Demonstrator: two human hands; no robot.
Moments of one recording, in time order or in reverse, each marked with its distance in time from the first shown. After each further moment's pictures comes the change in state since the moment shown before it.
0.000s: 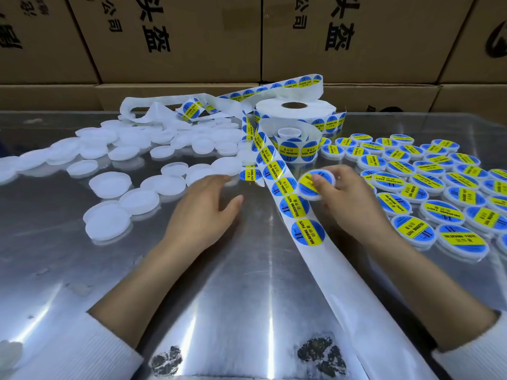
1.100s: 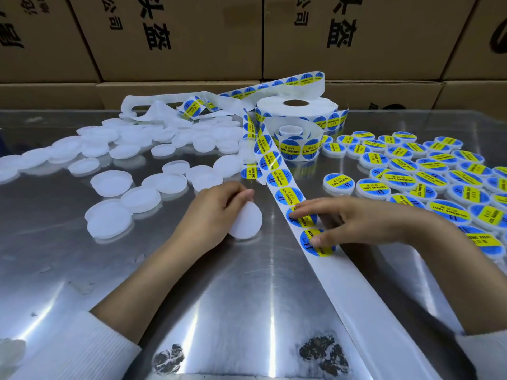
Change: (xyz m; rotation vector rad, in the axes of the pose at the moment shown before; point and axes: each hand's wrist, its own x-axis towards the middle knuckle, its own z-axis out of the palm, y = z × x) left_hand -0.004 0.009 0.000 -0.363 -0.088 0.037; right_hand 0.001 -0.001 -0.036 -0.322 -0.874 -0.104
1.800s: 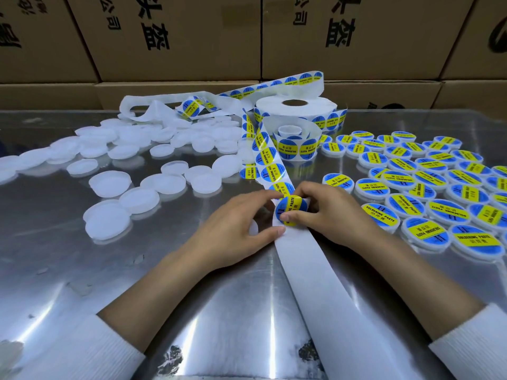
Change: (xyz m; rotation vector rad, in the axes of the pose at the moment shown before) left_hand -0.008 0.006 0.019 0.124 -0.167 0.313; right_hand 0.033 0.004 0.032 -0.089 0.609 -0.103
